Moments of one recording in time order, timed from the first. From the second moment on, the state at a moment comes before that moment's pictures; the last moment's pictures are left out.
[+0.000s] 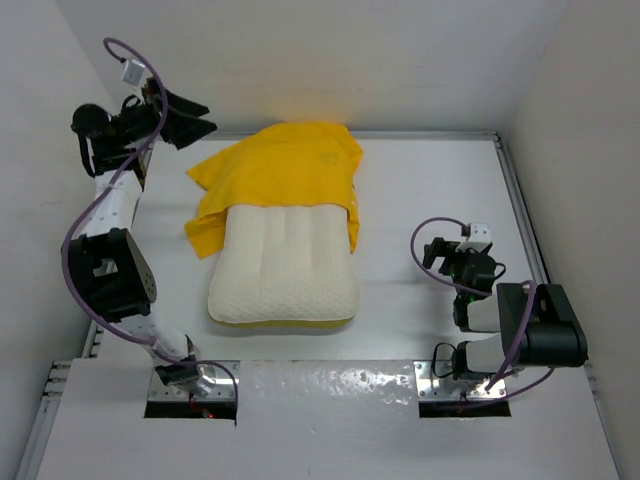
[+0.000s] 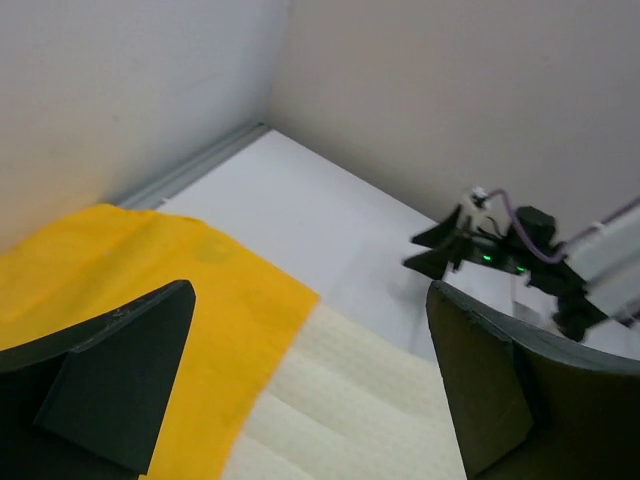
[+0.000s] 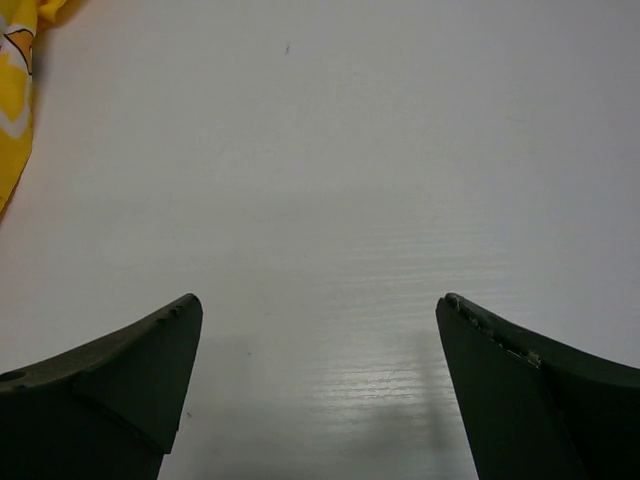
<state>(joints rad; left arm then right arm) 0.30 1.70 1.38 1.01 1.39 -1.05 -0.07 1.41 0.04 1.11 -0.07 0.10</state>
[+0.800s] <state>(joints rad) -0.01 0.96 1.18 -0.18 0.01 -0.15 -0.07 1.41 0.04 1.11 -0.08 0.10</state>
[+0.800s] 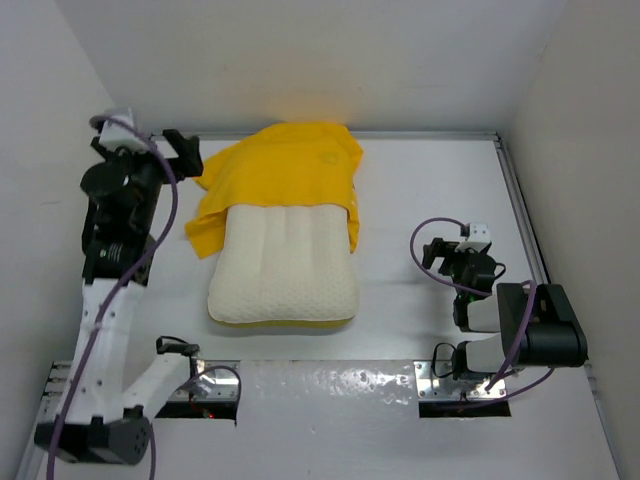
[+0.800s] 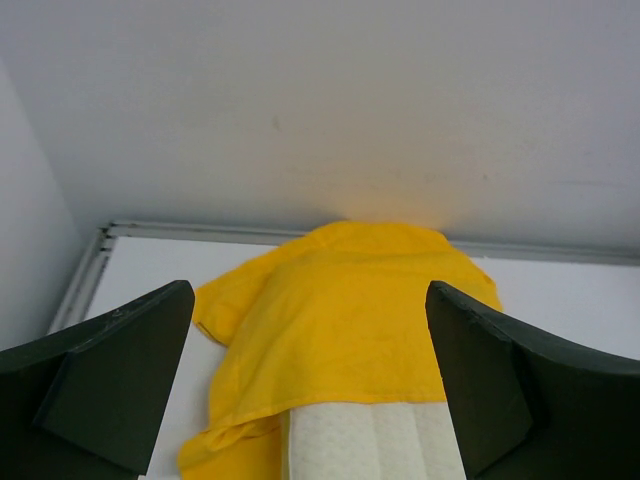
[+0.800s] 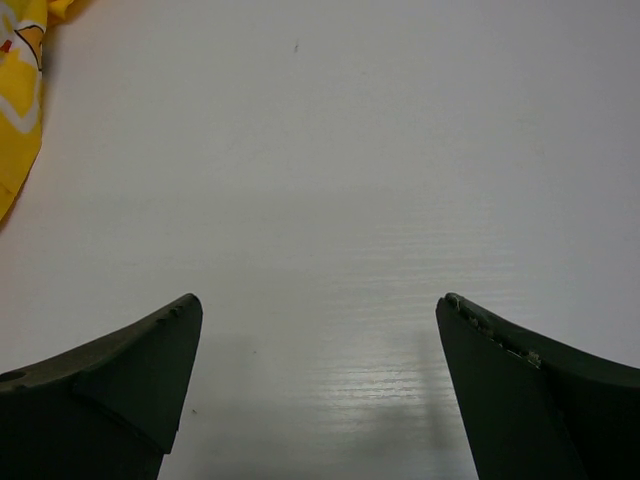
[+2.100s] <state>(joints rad) -0.01 1.60 1.28 -0.79 0.42 0.37 -0.07 1.41 0.04 1.11 -0.09 0.09</state>
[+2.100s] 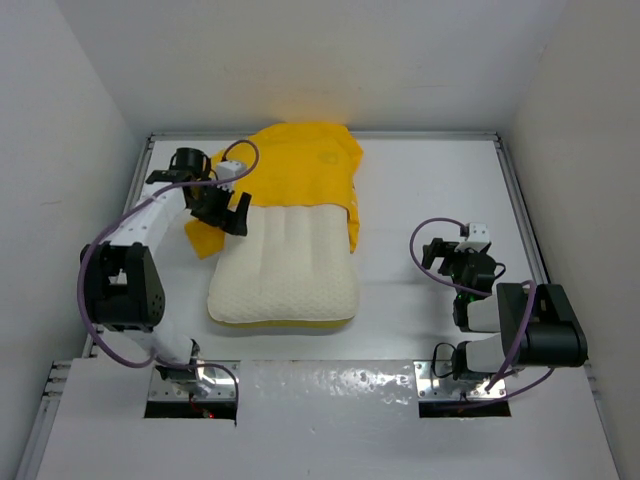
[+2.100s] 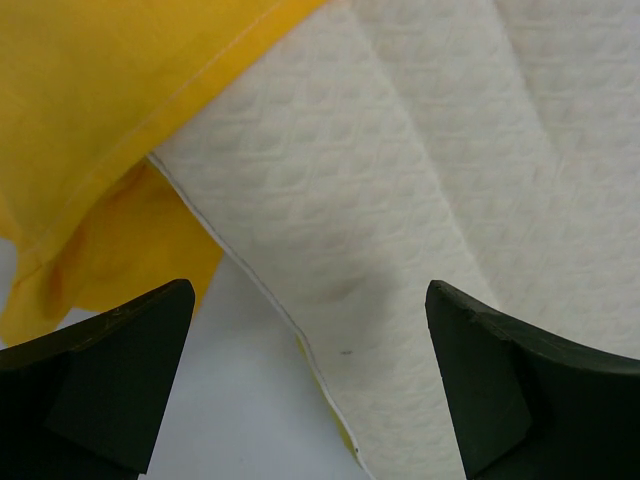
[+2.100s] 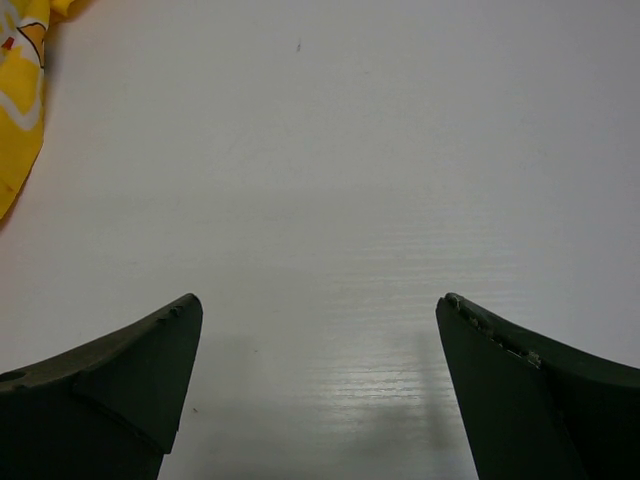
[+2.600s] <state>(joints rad) 0.05 1.41 1.37 -0.73 0.47 0.42 0.04 1.14 0.75 0.25 -0.26 0.13</state>
